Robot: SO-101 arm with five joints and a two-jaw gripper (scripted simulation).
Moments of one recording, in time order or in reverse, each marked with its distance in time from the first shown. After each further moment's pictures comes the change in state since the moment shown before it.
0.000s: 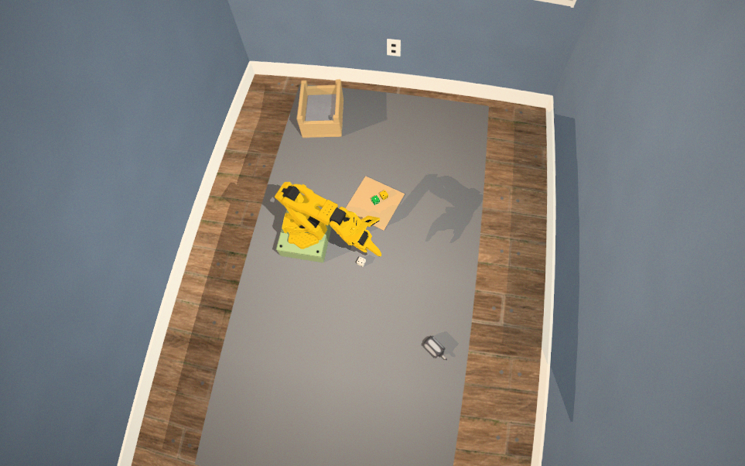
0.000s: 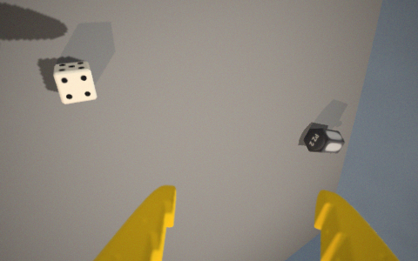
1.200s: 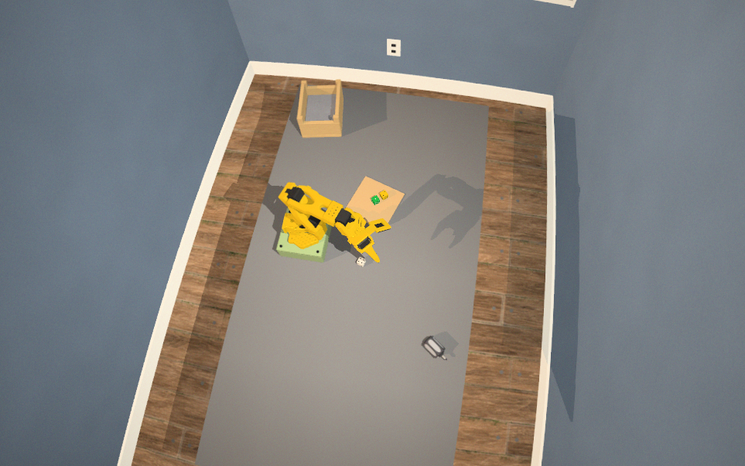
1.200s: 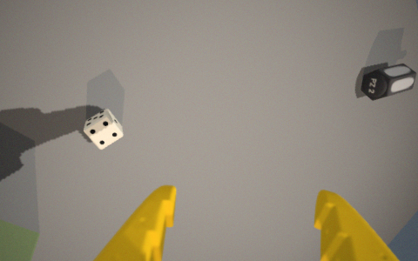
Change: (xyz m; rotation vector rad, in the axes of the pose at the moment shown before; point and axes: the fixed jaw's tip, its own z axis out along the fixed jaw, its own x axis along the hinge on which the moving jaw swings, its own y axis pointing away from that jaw) arm -0.005 -0.009 -0.001 -0.064 0.013 0.473
